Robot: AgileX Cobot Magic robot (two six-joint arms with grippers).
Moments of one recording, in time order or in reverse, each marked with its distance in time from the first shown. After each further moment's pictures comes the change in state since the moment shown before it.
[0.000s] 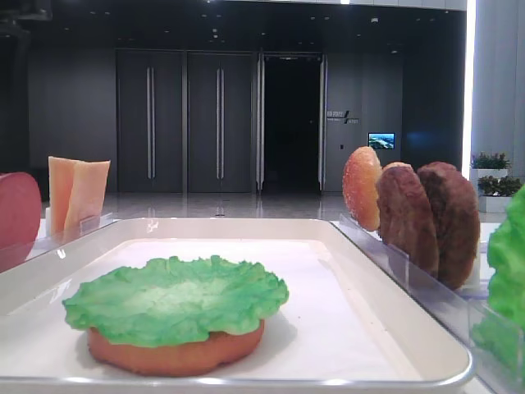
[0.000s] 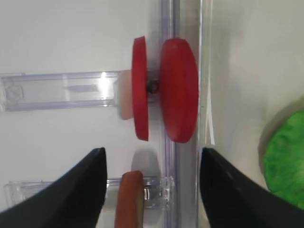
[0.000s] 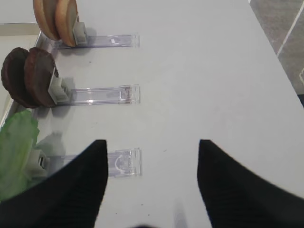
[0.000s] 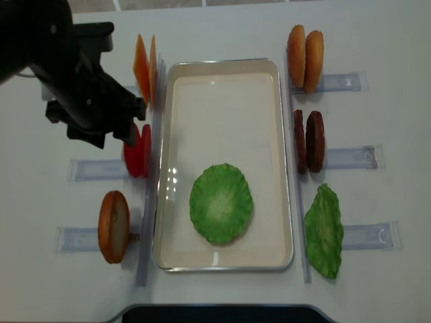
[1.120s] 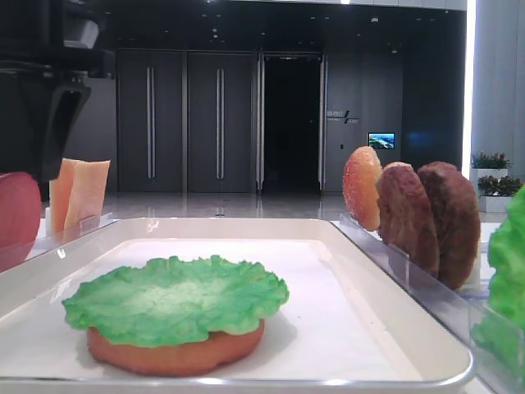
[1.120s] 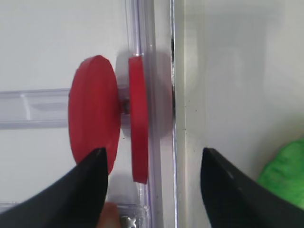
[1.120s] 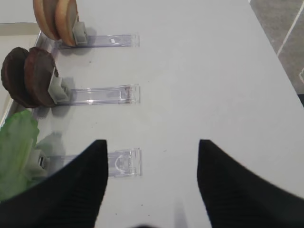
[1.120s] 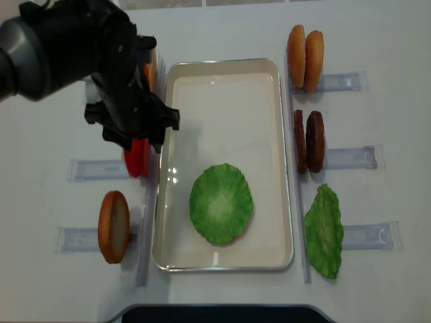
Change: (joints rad) left arm -0.134 0.161 -0.069 0.111 -0.016 -0.178; right arm 0.000 0.000 0.000 0.000 0.000 0.000
